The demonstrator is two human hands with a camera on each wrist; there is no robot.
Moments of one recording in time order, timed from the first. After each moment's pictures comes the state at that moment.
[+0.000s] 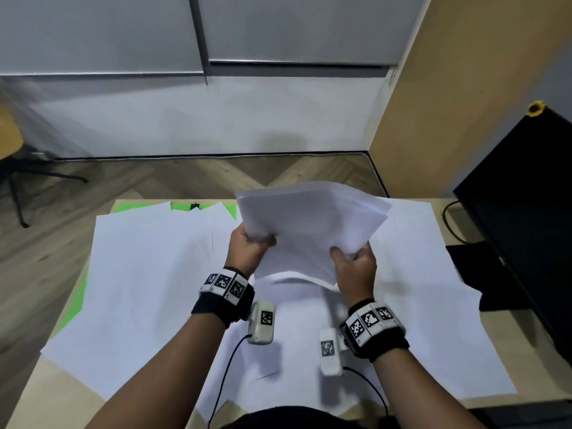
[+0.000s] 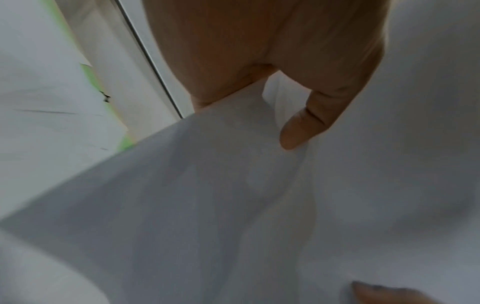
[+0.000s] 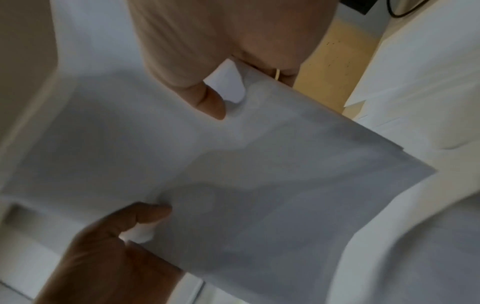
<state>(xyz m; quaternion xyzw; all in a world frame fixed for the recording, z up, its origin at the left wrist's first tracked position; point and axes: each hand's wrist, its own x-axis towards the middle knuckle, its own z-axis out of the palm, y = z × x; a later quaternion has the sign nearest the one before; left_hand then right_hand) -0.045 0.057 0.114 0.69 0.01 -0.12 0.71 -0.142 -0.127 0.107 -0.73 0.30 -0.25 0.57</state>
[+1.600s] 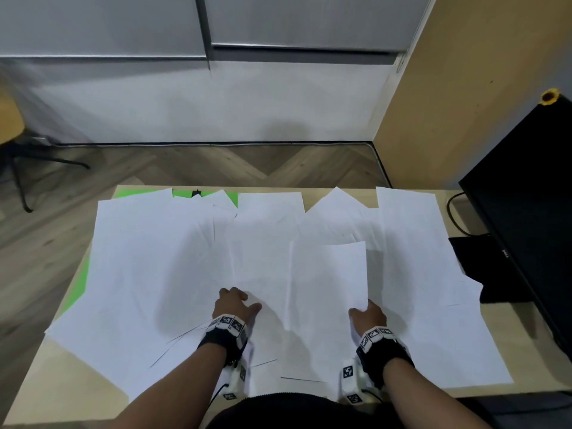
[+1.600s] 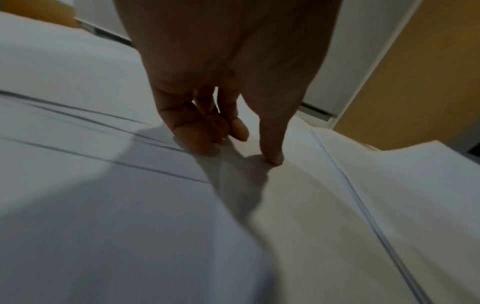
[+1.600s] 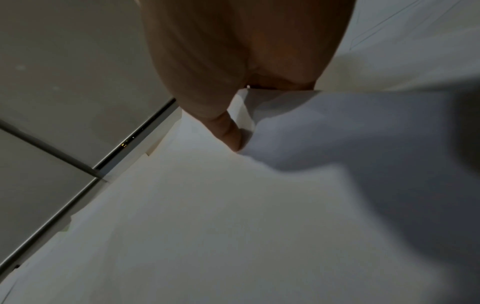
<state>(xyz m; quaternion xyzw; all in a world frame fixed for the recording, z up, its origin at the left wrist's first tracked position) -0.114 0.110 -0.036 0.94 0.08 -0.26 0.23 -0.217 -0.180 -0.037 -0.75 0.50 0.09 0.42</state>
